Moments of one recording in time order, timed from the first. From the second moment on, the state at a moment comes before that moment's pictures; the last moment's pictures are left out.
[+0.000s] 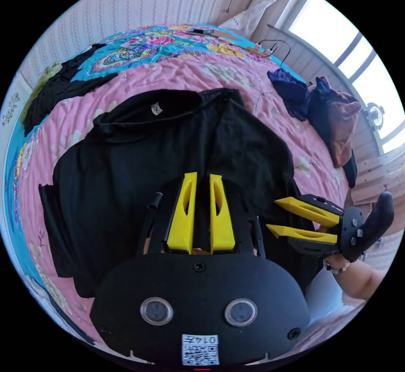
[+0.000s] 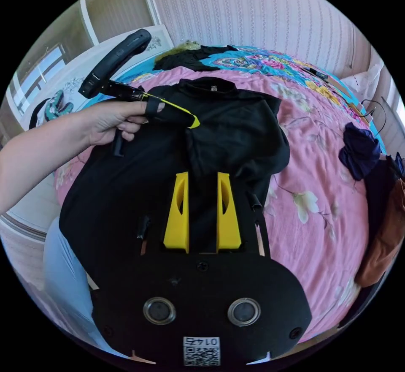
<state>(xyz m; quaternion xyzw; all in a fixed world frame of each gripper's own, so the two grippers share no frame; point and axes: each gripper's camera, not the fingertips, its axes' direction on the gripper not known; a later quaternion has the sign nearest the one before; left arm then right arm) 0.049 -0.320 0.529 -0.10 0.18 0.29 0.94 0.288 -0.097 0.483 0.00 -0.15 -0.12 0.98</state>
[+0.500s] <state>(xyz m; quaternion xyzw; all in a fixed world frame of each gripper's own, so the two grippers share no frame) 0.182 -0.352 0.461 -0.05 0.13 0.46 0.88 0.431 -0.057 0.452 0.11 -0.31 0.00 0.94</state>
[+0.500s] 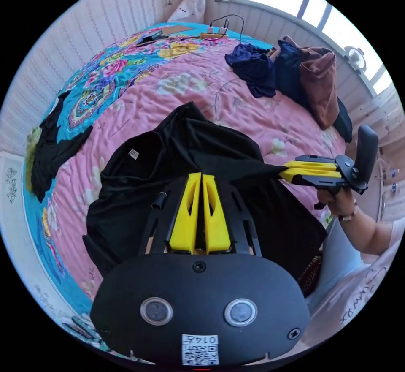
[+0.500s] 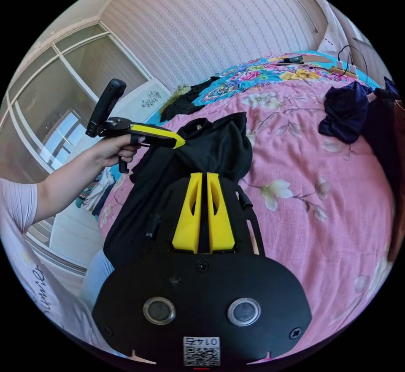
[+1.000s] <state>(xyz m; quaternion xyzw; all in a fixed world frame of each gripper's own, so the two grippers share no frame) 0.226 -0.341 0.543 -0.14 0.21 0.36 0.90 0.464 -0.035 0.478 0.09 -0.32 -0.01 0.94</state>
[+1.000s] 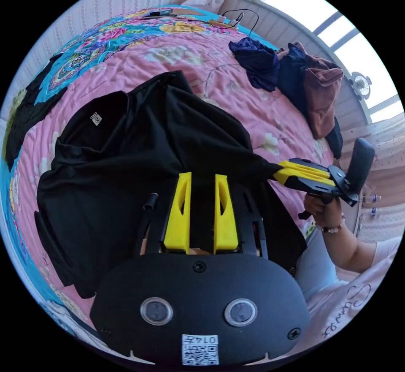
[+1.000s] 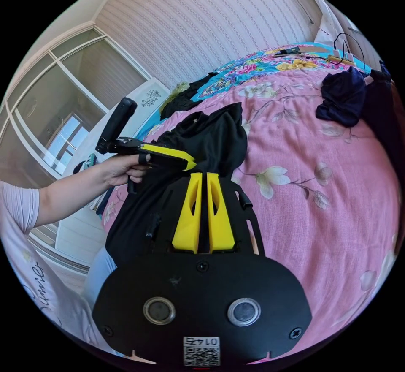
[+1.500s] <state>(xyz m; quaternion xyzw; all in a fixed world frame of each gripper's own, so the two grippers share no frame) 0.363 -0.403 0.461 0.01 0.32 0.43 0.84 0.570 -0.029 0.470 0.18 -0.35 0.13 0.91</state>
